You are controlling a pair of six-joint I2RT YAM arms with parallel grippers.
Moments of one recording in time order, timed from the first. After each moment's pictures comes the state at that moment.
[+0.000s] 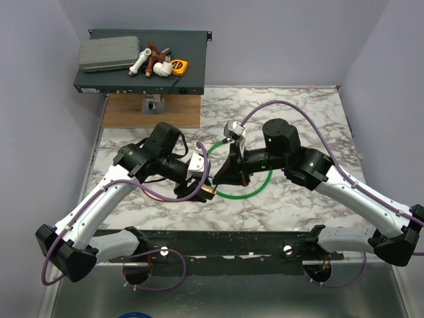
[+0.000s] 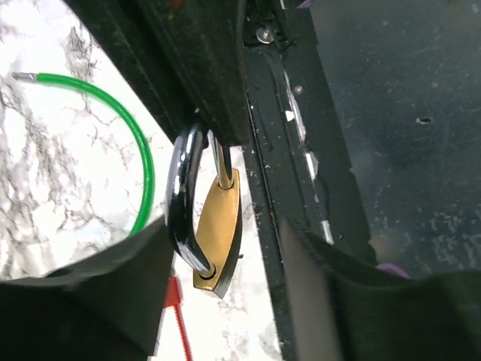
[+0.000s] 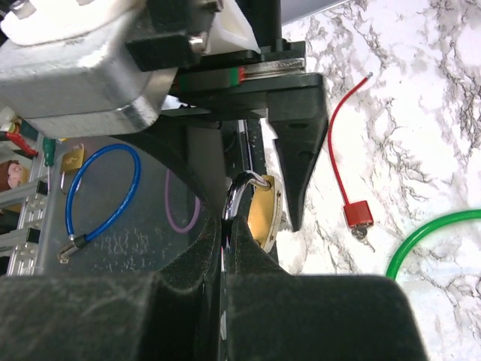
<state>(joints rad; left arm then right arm) -0.62 1.13 1.21 -1.03 1.00 0.78 0.91 1.19 1.24 -0.39 -0.64 0.15</state>
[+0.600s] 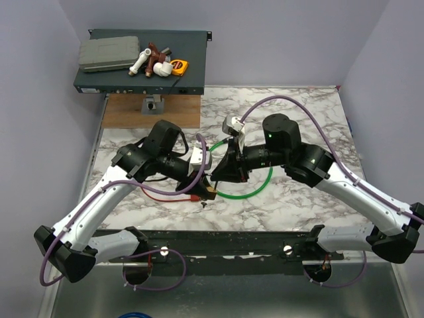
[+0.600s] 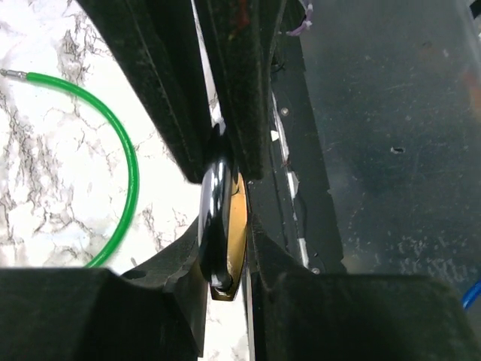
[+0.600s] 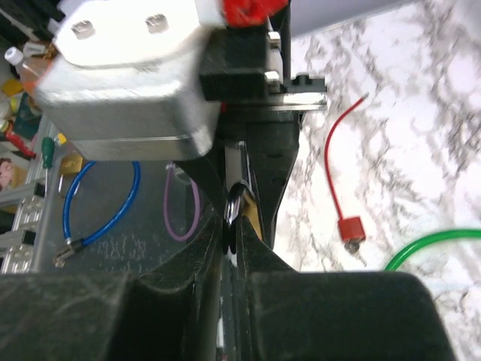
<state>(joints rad) -0.63 1.13 1.22 -0.98 1.02 0.63 0.92 1.22 1.33 -0.44 -0.65 0.11</state>
